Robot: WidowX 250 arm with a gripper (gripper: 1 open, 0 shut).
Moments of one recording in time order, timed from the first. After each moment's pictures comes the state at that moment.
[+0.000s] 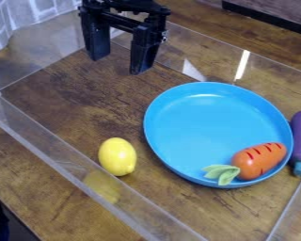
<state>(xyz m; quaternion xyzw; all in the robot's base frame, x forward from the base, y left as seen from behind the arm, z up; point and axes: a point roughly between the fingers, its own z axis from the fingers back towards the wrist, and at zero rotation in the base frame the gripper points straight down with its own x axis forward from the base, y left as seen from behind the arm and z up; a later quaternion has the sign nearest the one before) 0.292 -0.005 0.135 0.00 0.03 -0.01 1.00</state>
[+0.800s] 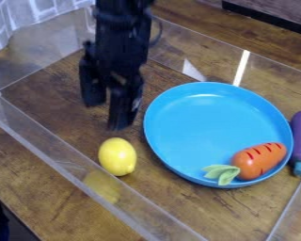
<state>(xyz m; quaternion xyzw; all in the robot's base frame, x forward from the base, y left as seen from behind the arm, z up) 0.269 -0.007 0.073 0.00 0.05 -0.20 0.98</state>
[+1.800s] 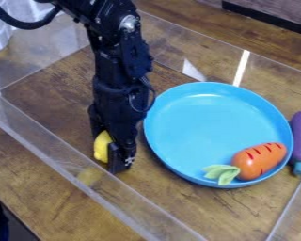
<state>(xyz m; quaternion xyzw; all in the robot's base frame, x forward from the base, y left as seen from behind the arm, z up) 0.263 -0.009 0.019 0.04 0.00 -0.26 0.96</state>
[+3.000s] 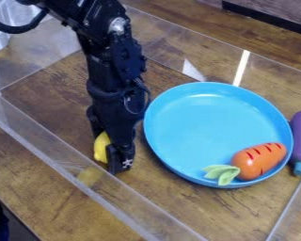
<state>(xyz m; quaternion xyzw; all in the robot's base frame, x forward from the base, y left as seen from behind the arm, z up) 0.256 -0.011 0.019 0.02 -0.01 -0.27 0.96</state>
